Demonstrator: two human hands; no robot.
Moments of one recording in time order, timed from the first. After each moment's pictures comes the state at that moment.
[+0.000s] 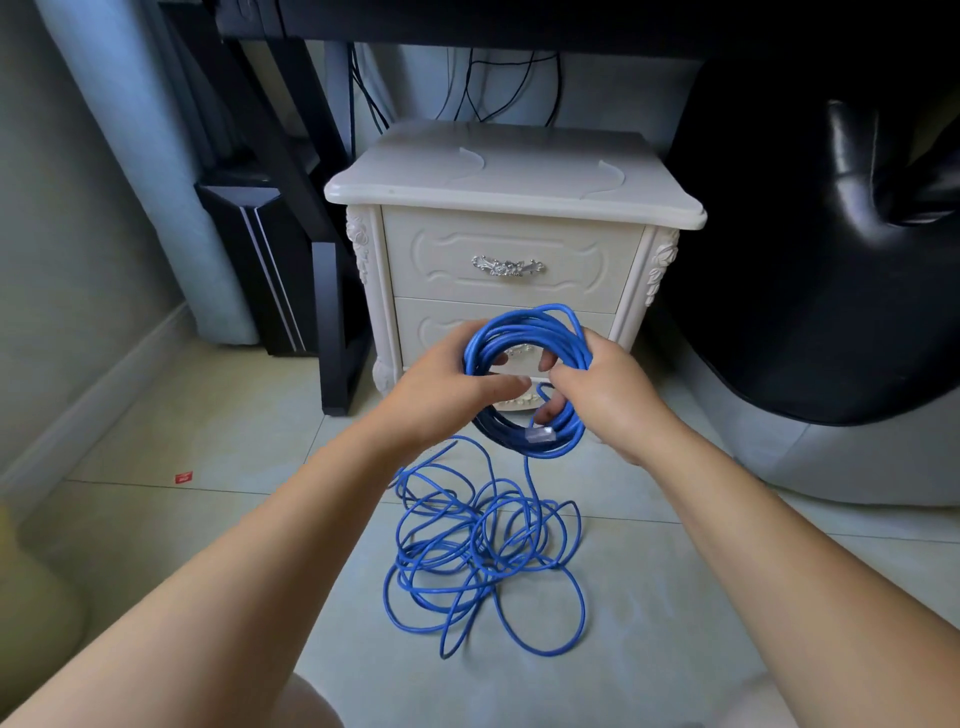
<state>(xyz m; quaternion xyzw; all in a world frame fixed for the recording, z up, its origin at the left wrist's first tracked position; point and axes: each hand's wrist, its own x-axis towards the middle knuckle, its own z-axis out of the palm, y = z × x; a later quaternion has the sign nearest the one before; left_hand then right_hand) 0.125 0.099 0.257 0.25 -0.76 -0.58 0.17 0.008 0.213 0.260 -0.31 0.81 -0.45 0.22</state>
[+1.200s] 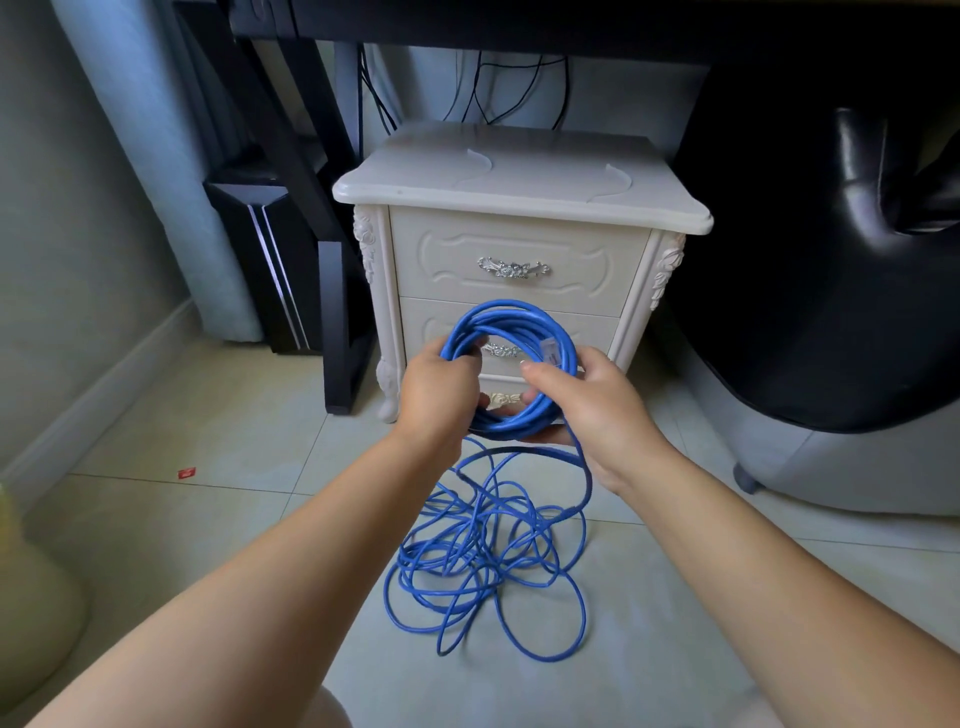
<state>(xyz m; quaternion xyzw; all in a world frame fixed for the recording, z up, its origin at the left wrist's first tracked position) 0.107 0.107 0.245 0.42 -0.57 -0.64 0.29 0.021 0.204 0.237 -0.20 0.69 -0.63 0.30</state>
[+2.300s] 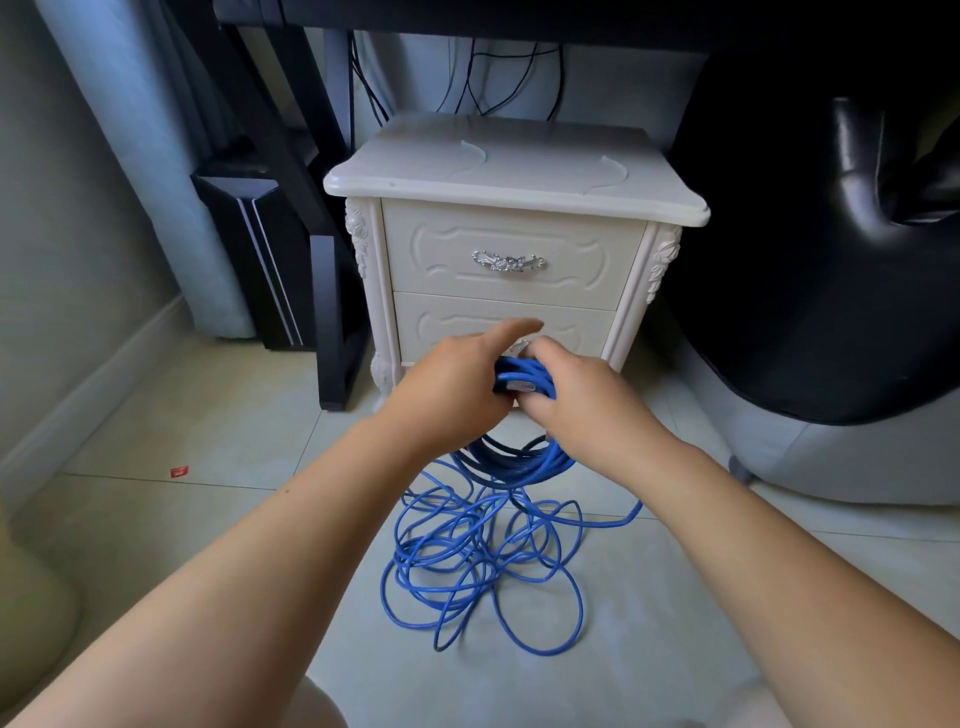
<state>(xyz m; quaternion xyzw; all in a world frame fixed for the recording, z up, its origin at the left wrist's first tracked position) 0.114 0.098 0.252 0.19 -0.93 -0.25 0.18 0.016 0.209 0.250 -0.49 0.83 -0.27 0.09</state>
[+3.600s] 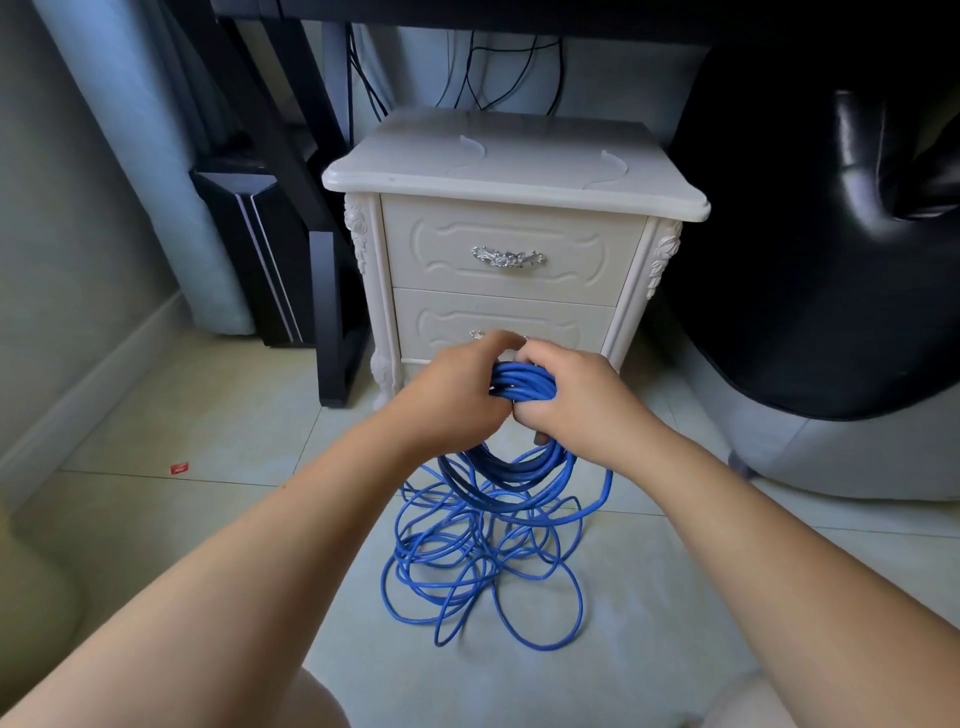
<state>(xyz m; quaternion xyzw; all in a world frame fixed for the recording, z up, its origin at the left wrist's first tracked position) 0.117 0.099 0.248 0.21 -0.92 -0.32 0.12 0.017 0.210 0.249 -0.45 0.81 -0.34 0.17</state>
